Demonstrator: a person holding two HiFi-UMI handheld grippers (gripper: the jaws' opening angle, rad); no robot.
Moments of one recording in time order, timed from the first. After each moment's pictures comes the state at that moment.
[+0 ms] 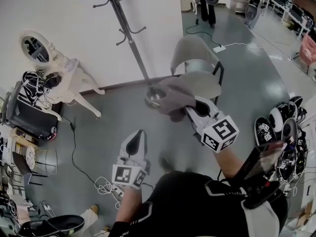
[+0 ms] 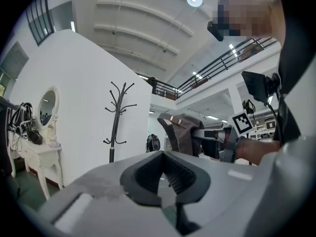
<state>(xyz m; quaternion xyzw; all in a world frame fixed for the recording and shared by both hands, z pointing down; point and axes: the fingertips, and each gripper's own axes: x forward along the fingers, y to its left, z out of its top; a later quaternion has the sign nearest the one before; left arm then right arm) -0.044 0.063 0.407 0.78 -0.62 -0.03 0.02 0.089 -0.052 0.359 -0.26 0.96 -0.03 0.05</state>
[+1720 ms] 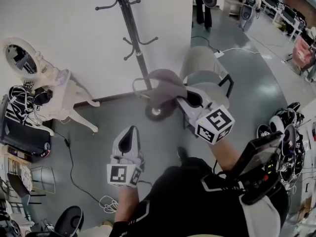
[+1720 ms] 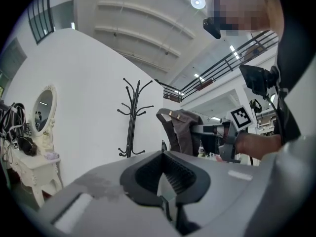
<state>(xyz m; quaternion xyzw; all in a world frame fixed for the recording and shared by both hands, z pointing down) -0.245 -0.099 0.388 0.78 -0.63 -0.04 0.00 -0.116 -0.211 0.323 -0.26 0.96 0.00 0.05</state>
